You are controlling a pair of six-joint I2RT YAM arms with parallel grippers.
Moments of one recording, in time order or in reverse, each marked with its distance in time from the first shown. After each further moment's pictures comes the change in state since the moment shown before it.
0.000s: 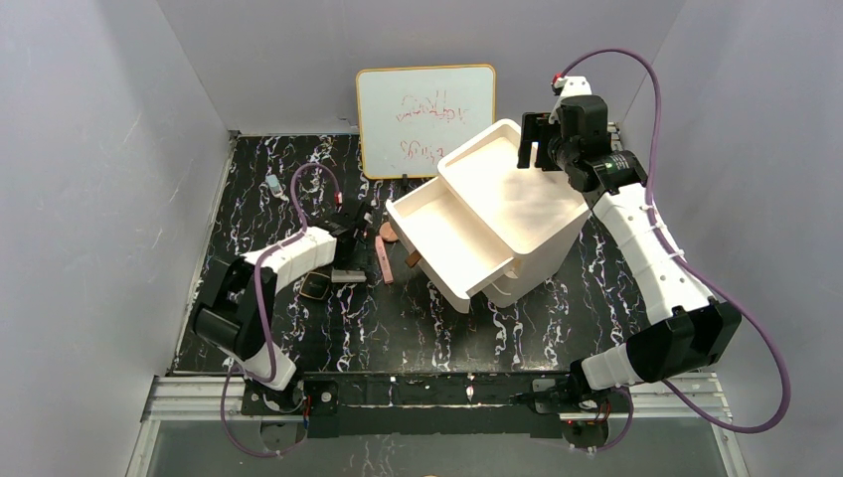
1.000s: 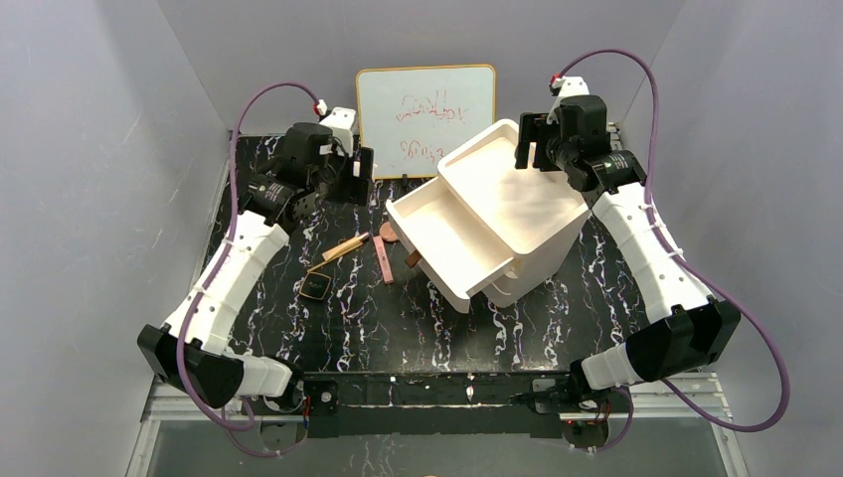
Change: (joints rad) left arm 0.019 -0.273 0.568 -0.264 0.162 0.241; right arm 0.000 0.006 -0.001 0.004 -0.034 0.001
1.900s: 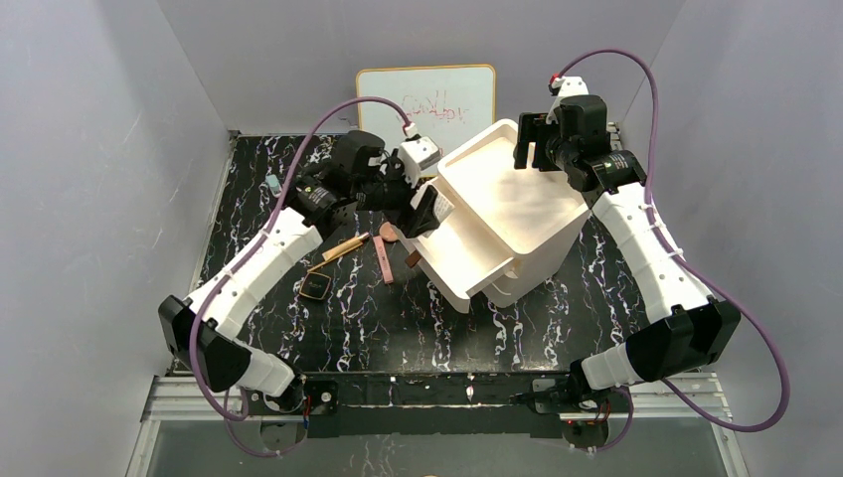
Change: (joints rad) left arm -0.203 0.089 0.008 0.105 0.514 0.259; right arm 0.000 0.000 0.000 0.003 -0.018 0.003
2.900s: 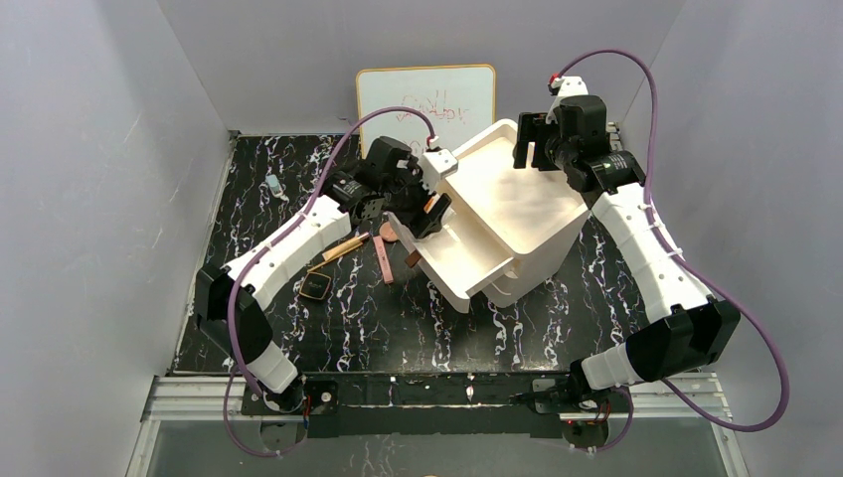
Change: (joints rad) left arm -0.019 0.174 0.000 0.028 -0.121 0.108; right arm 0.000 0.000 -0.008 0.016 -0.002 0.000
